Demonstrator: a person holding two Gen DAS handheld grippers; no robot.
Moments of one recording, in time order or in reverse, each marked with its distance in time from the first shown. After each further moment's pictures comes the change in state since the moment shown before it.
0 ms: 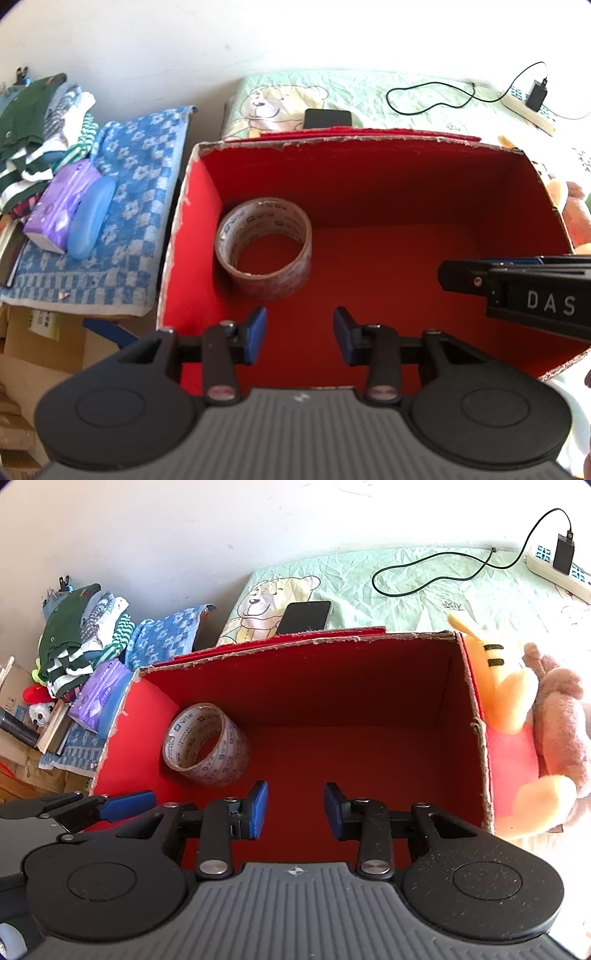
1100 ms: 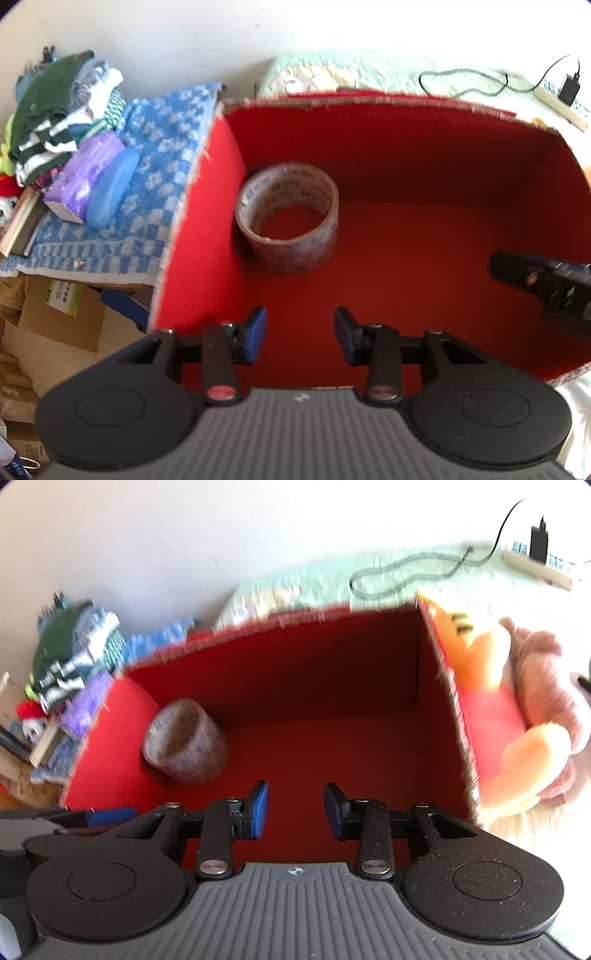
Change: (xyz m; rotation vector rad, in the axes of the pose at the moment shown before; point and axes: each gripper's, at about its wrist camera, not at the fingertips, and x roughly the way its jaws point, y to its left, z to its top) left arm 0.010 0.002 -0.017 -0.029 0.013 0.082; right arm -0.007 -0.018 -0.034 0.030 -0.124 0.004
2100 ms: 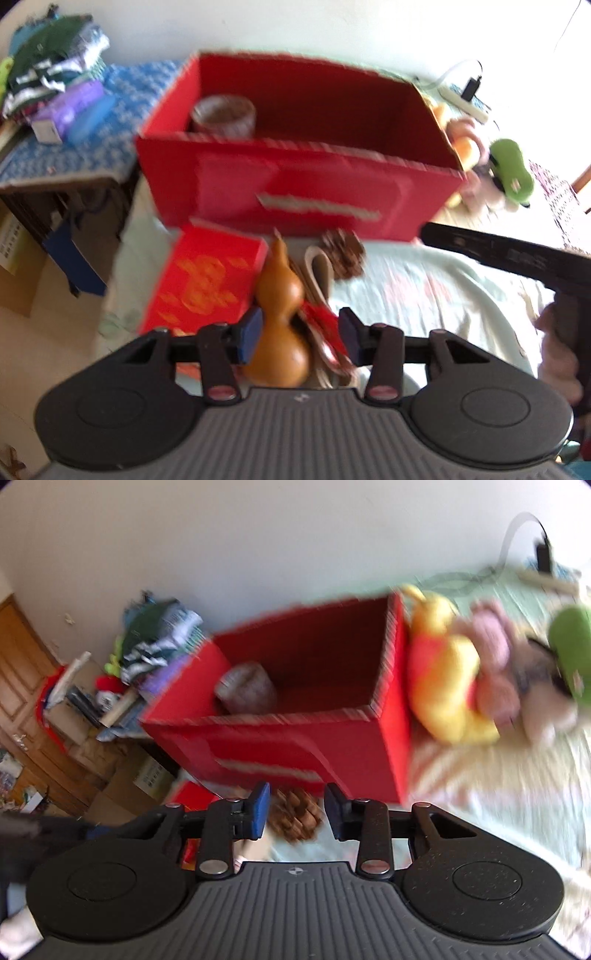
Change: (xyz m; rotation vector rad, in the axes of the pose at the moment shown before) left arm -0.097 -0.023 -0.153 -0.070 -0.026 -0.284; right arm -0.087 -0.060 -0.085 -0.113 -0.036 0.213
